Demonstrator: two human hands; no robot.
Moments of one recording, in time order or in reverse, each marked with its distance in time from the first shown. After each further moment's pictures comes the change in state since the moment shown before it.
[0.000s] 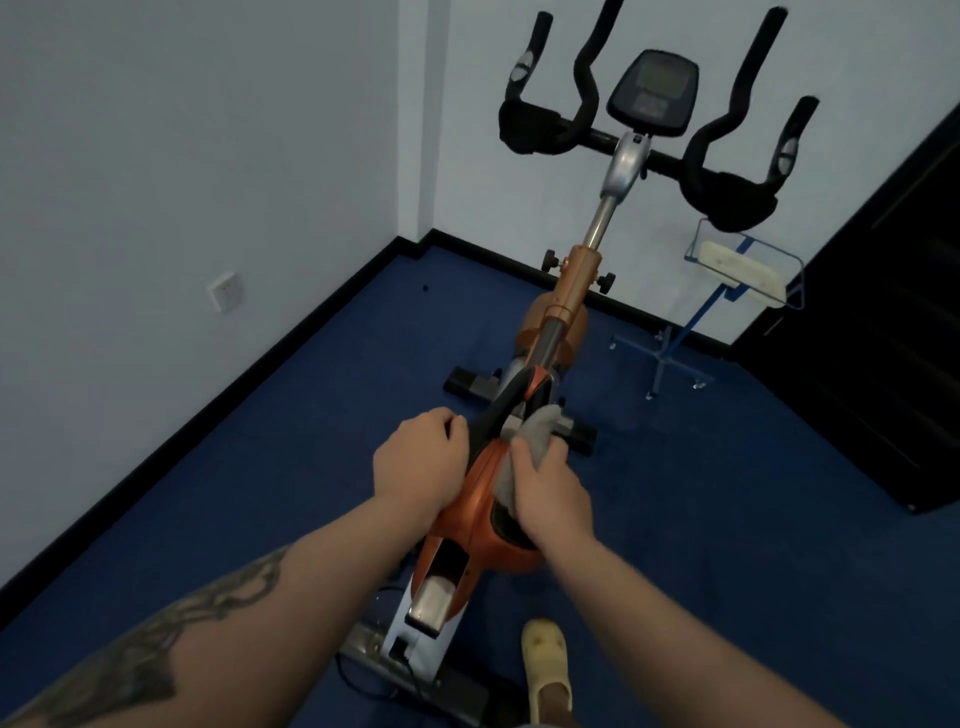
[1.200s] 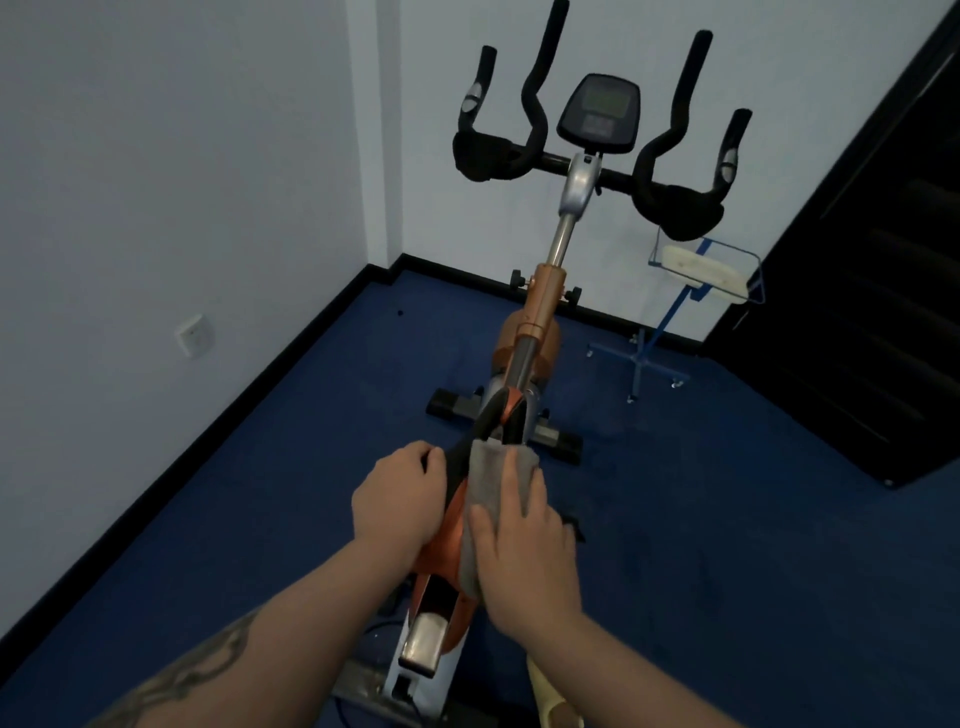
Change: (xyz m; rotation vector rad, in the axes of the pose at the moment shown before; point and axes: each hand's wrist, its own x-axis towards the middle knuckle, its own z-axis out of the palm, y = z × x) left_hand 0.004 -0.002 0.001 -0.026 -0.014 -0.018; right_hand -0.032 0.016 0.018 -0.375 0.131 -0.283
